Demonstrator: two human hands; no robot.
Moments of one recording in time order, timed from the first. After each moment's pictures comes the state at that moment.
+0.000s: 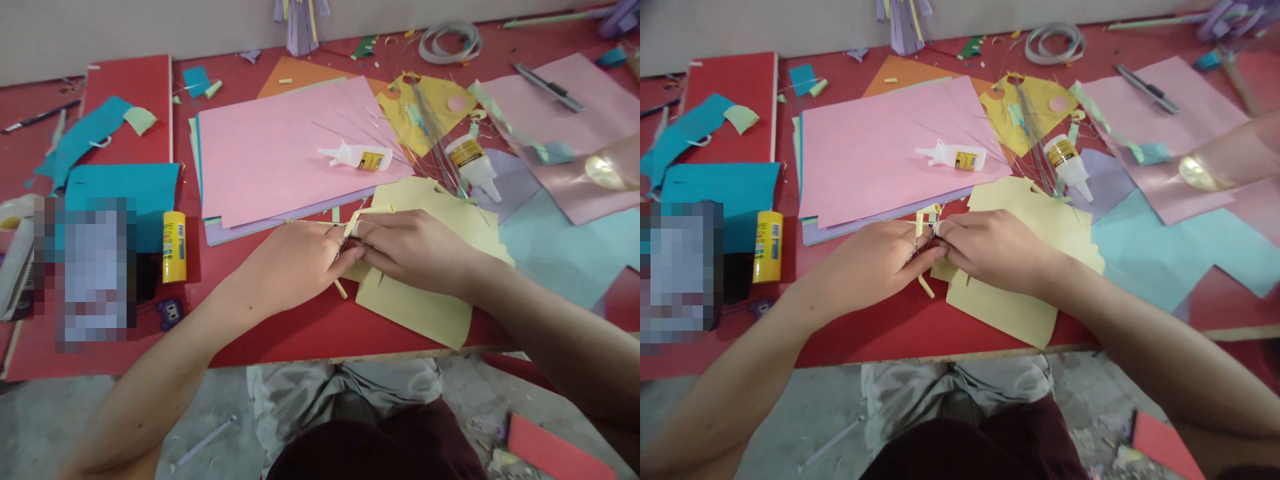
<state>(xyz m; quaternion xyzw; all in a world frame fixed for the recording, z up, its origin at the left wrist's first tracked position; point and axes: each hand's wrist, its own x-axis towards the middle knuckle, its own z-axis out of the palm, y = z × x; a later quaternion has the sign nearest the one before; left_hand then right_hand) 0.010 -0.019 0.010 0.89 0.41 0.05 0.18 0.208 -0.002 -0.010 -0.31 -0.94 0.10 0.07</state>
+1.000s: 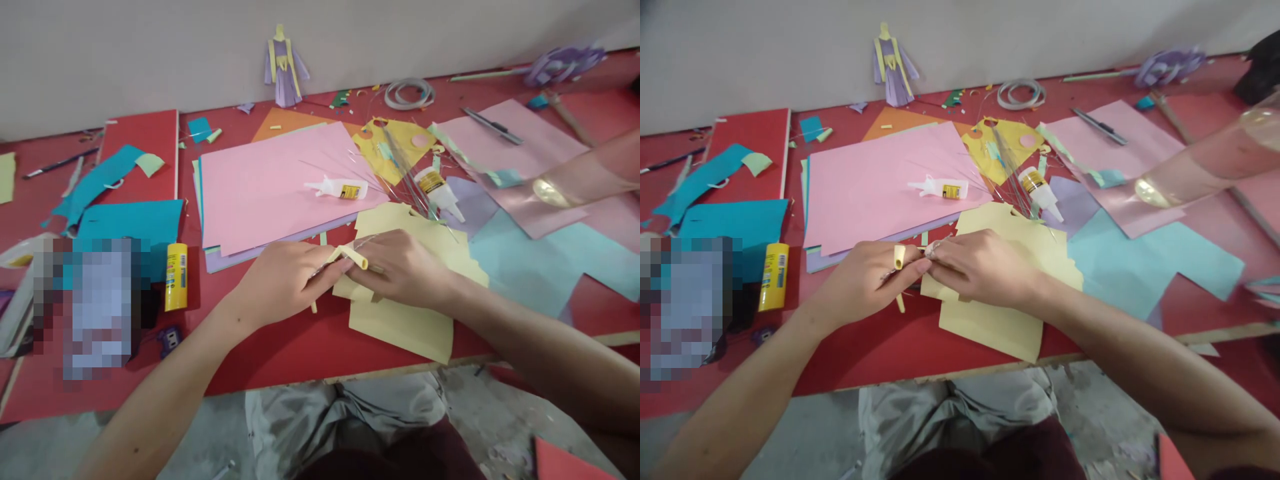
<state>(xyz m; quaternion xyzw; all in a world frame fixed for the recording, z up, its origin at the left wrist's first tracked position) 0.004 -0.014 0.009 0.88 0.38 0.18 0.24 0.210 -0.003 -0.014 -0.28 -0.92 0.10 0.27</state>
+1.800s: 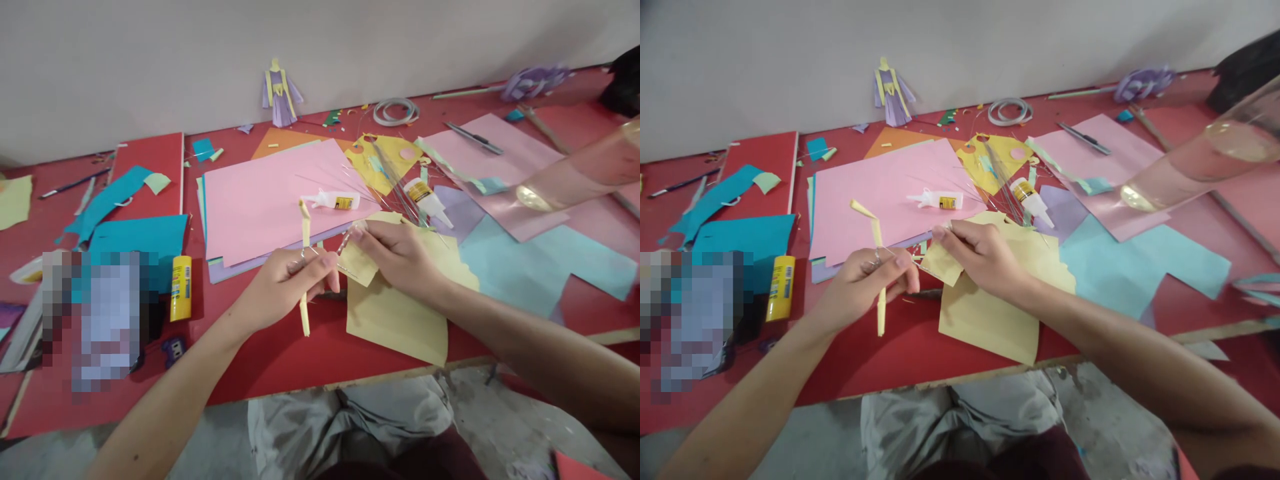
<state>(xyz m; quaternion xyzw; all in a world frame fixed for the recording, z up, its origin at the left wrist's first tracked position) 0.004 -0.017 0.016 0.65 0.37 0.29 0.60 0.204 -0.001 -0.005 -0.46 -0.72 0.36 0.38</state>
